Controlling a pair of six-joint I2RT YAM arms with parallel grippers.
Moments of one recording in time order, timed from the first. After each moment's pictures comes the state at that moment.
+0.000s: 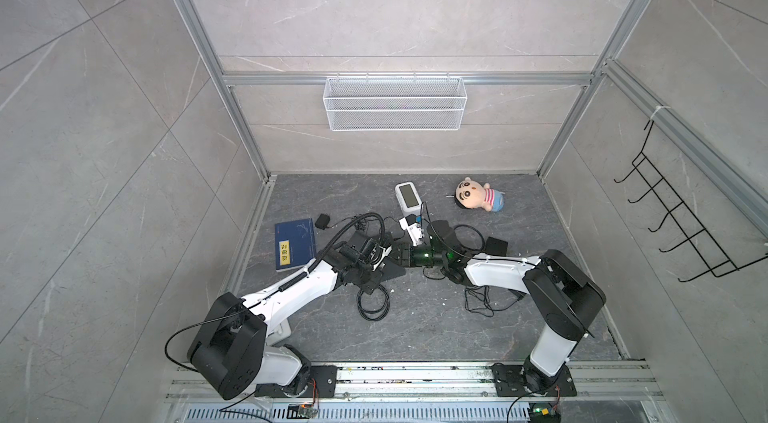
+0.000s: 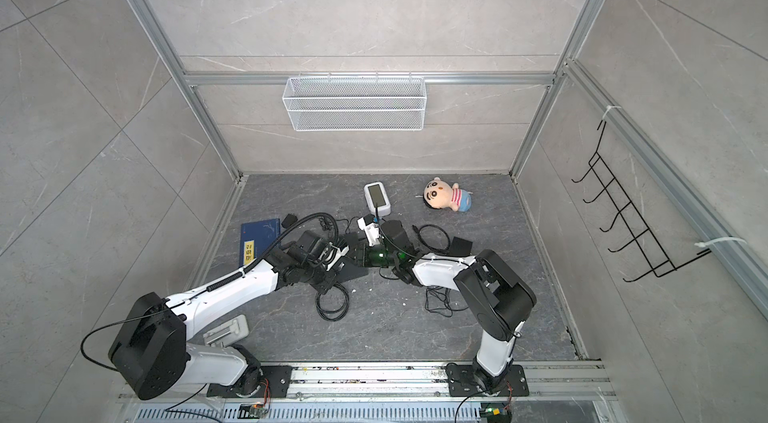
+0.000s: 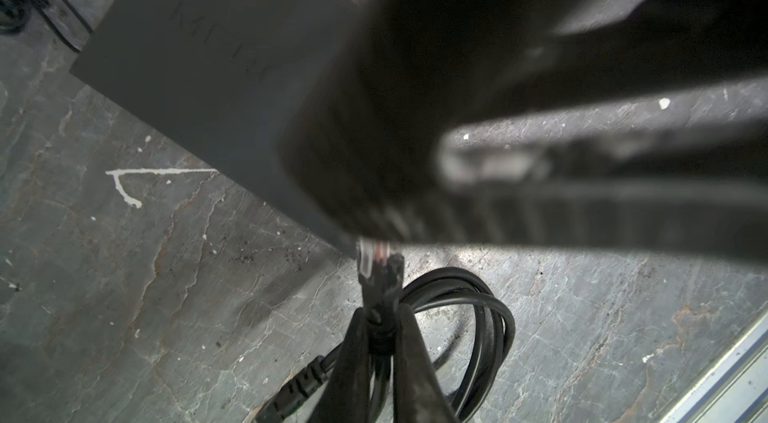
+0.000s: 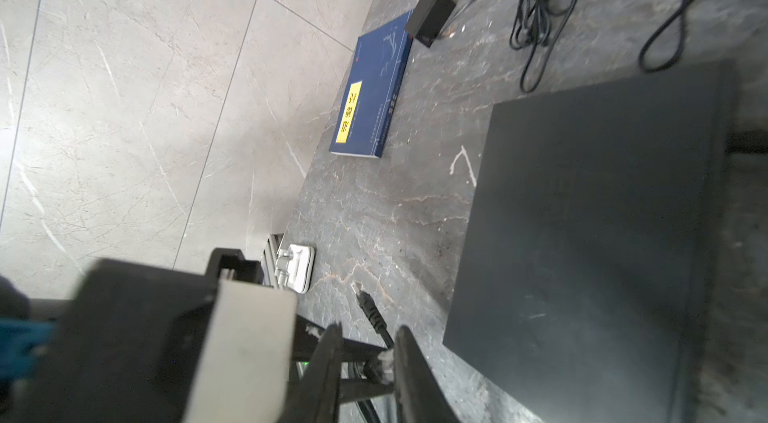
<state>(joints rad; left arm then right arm) -0.65 1.38 0.86 -0.59 0.12 0.06 0.71 1.78 0.90 0.46 -0.58 0.79</state>
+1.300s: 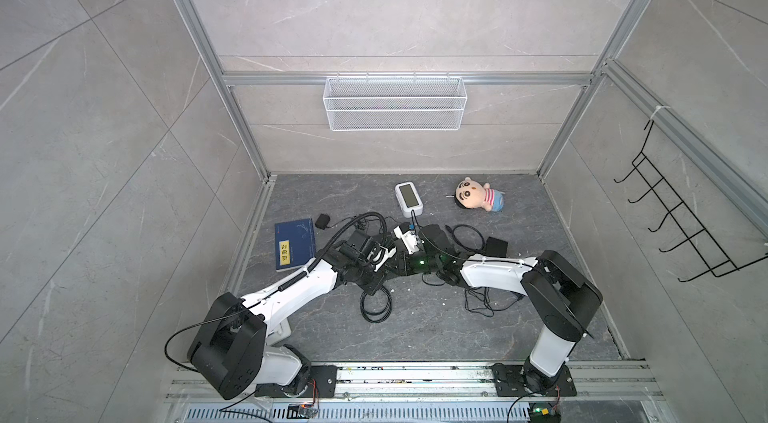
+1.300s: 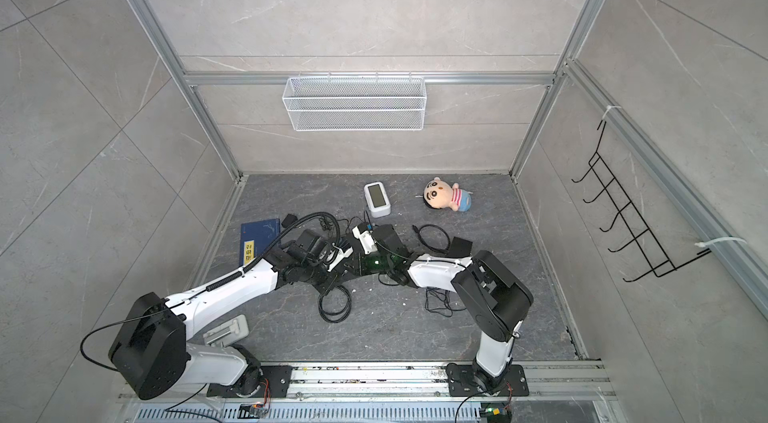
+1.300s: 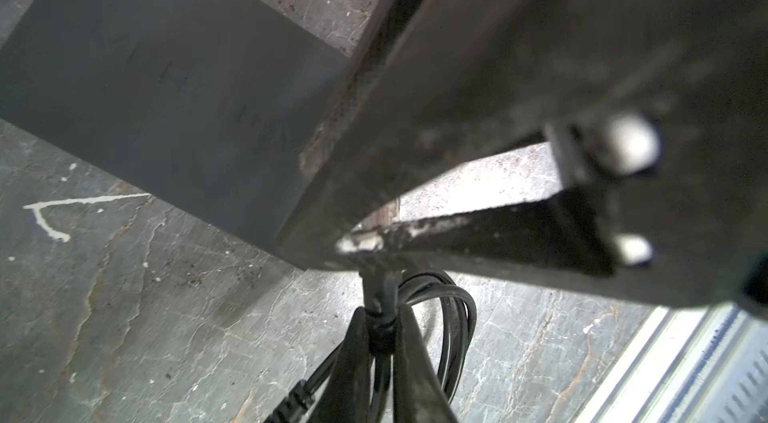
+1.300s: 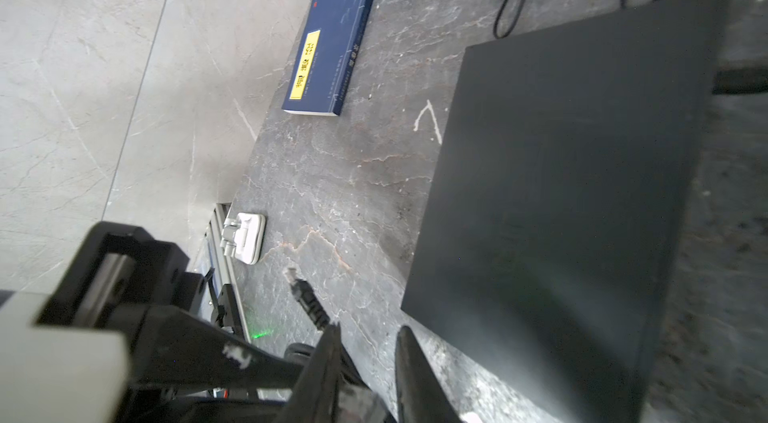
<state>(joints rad) -0.65 1.37 0.87 -0.59 0.25 0.08 0.75 1.78 0.93 0.29 -0.51 0.63</state>
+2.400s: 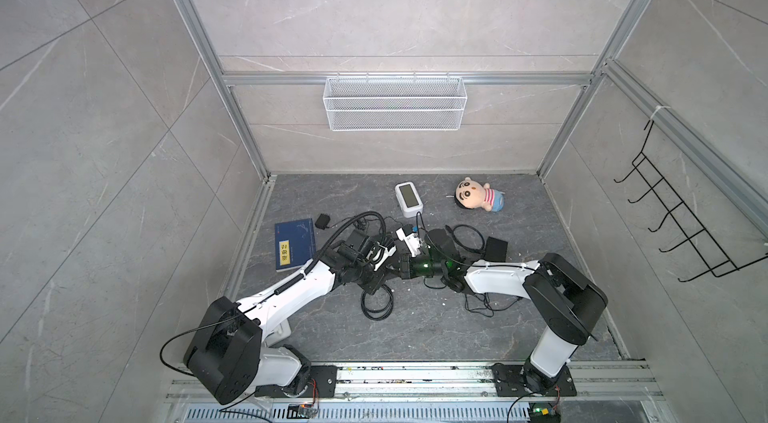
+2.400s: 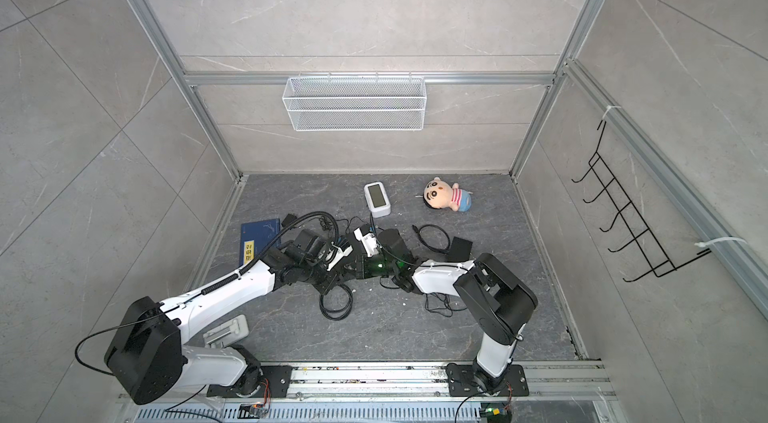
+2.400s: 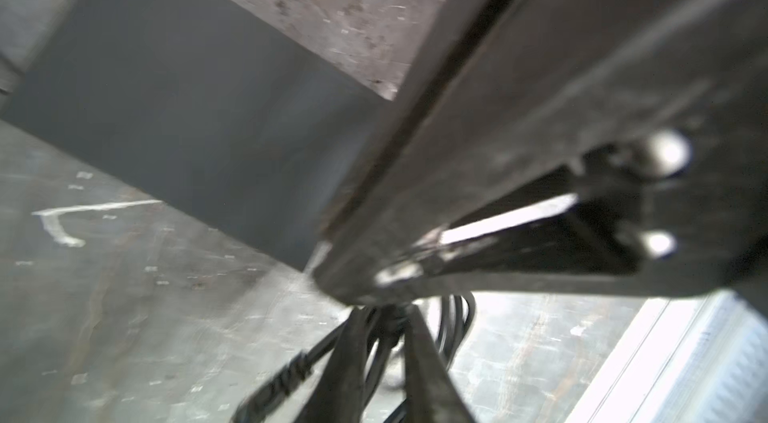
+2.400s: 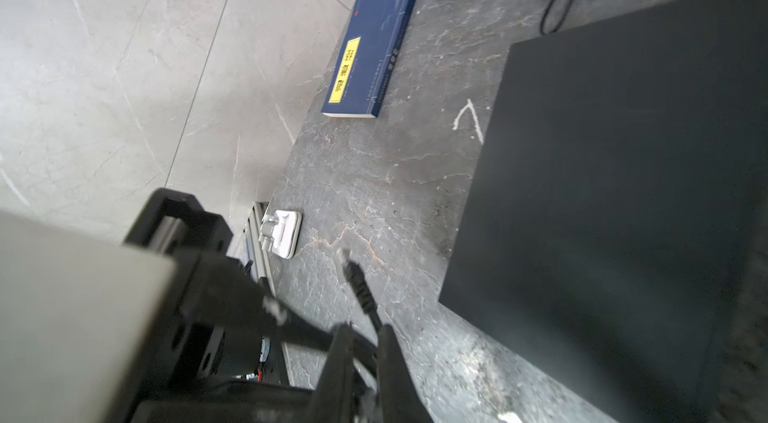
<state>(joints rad) -0.64 1.35 0.86 -0.57 0.19 0.05 0.75 1.75 0.83 0.45 -0.55 0.72</state>
